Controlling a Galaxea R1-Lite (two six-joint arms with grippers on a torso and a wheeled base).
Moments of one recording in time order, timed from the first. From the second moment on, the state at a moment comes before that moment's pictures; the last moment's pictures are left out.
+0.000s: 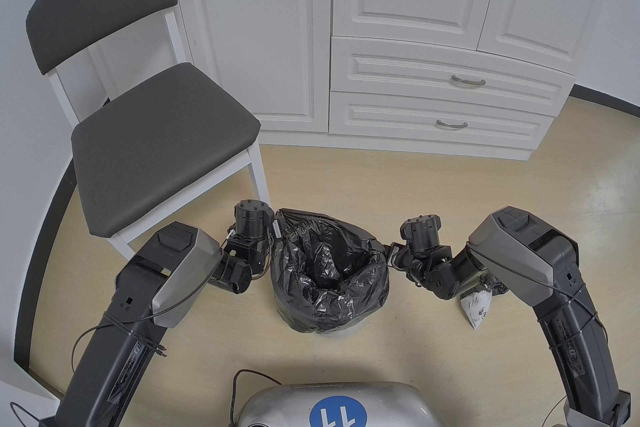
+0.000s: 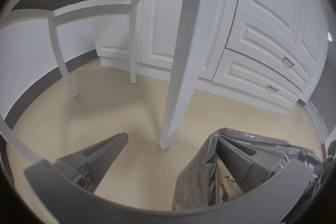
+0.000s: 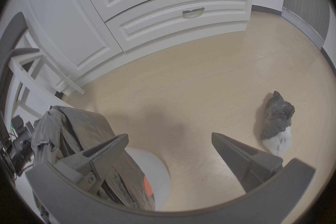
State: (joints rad) left arm -0.36 2.89 -1.86 -0.73 0.38 -0.33; right arm 0.38 2.73 -1.54 -0.62 -0.28 0.55
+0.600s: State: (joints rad) left arm -0.37 2.71 -1.53 -0.73 0.31 -0.34; right arm 0.38 2.65 -1.38 -0.61 -0.29 0.41
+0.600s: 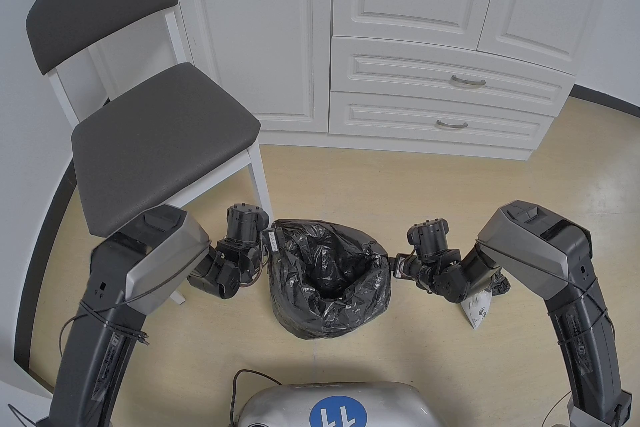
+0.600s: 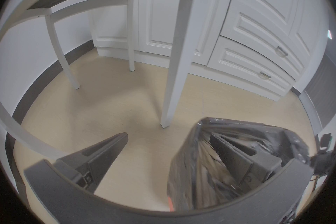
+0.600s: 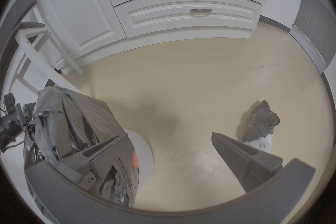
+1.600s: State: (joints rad) left arm -0.58 2.43 -1.16 -0.65 0.26 -0.26; right arm 0.35 2.61 -1.38 -0.66 -0.31 0.37
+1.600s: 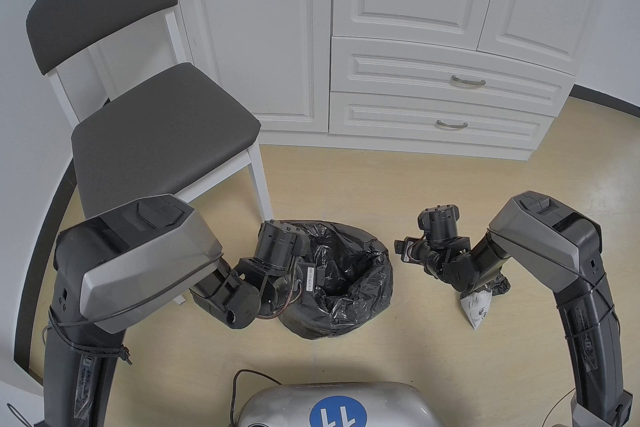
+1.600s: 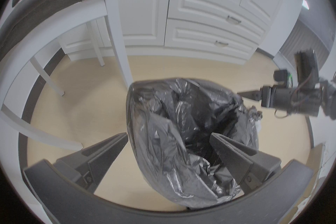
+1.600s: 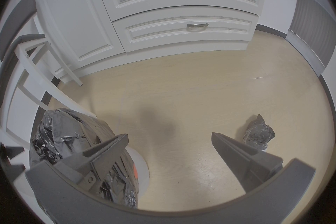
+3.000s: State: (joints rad) left arm -0.53 2.44 -1.08 -0.44 0.29 -0.11; right arm 0.36 2.53 -1.31 -0.66 -0.31 0.35
